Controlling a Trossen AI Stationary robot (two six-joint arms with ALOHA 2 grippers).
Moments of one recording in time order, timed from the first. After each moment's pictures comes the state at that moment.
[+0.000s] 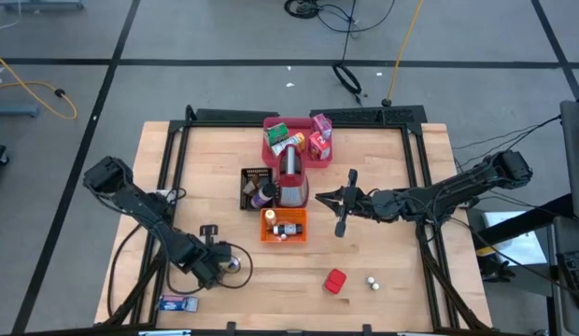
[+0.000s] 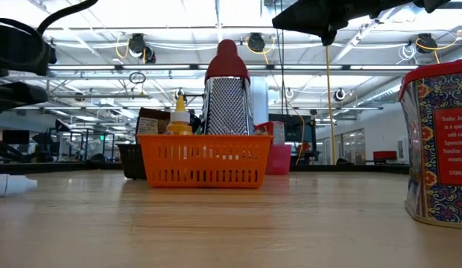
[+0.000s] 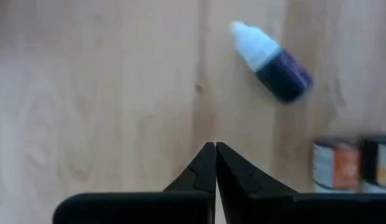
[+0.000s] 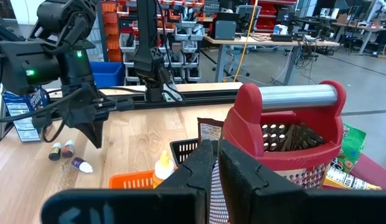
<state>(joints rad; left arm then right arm) -0.73 1.55 0.81 -0.73 -0.21 -0.76 0.27 1.22 0.66 0.42 0.52 0.04</state>
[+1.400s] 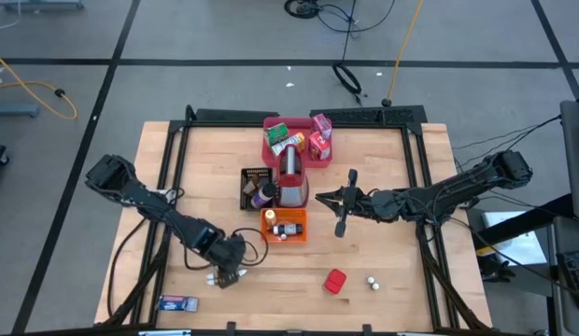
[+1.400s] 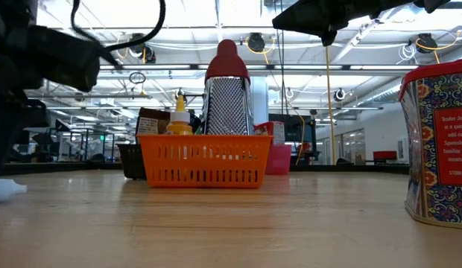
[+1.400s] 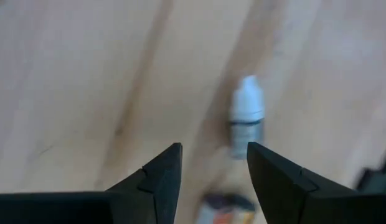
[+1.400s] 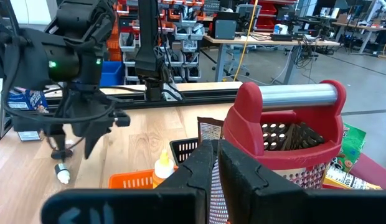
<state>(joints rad) -0.54 1.55 0.81 -0.45 0.12 -0.97 0.27 1.22 0.66 0.42 0.52 0.04</state>
